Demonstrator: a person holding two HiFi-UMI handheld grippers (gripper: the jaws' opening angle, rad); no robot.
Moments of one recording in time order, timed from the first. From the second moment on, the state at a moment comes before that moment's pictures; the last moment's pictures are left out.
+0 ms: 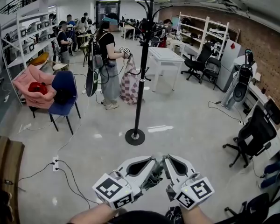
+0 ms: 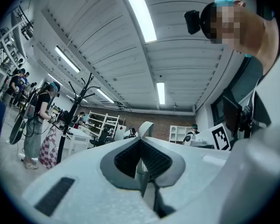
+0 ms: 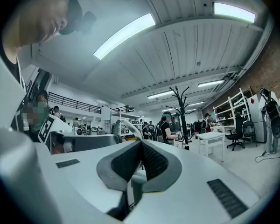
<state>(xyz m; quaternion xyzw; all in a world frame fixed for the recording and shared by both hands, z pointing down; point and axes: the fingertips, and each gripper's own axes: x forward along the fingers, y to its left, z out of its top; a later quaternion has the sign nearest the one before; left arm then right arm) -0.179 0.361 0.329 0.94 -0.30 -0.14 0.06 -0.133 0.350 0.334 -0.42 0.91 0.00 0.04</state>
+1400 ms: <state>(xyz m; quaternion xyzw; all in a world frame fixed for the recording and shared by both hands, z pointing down) -0.113 0.185 0.323 0.93 -0.35 -0.11 0.06 -0.072 0.173 0.321 -0.37 0.93 0.01 0.07</state>
